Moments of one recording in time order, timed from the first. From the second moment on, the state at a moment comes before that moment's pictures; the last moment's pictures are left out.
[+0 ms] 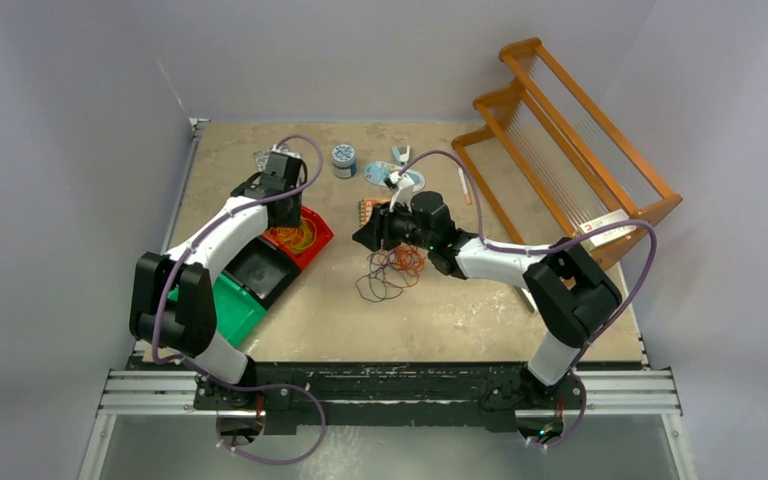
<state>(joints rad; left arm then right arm) -0.28 1.57 1.16 -0.56 -0.31 -0.19 0.71 1.70 0.92 0.46 -0.28 0.48</state>
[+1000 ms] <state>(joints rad) -0.28 1.75 1.27 -0.62 -0.37 -0.08 0.71 1.71 0.92 0.46 -0.31 0.45</state>
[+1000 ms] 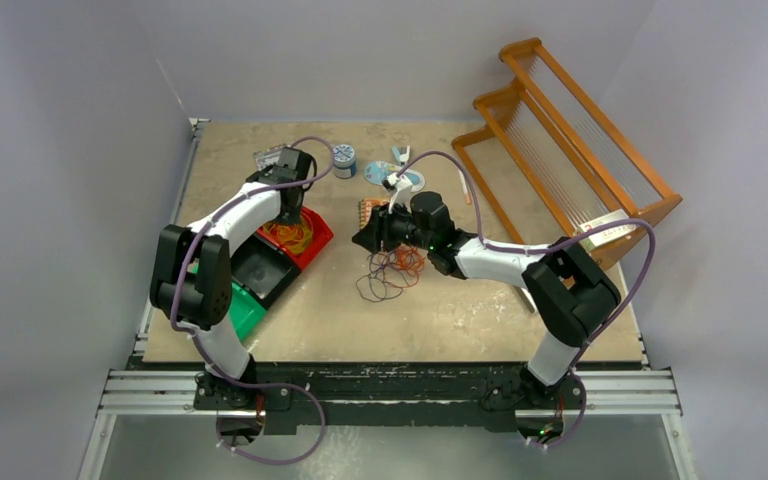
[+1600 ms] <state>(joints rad) -0.28 1.73 1.27 -0.65 -0.56 -0.10 0.71 1.71 0.93 0.46 -0.31 0.45</state>
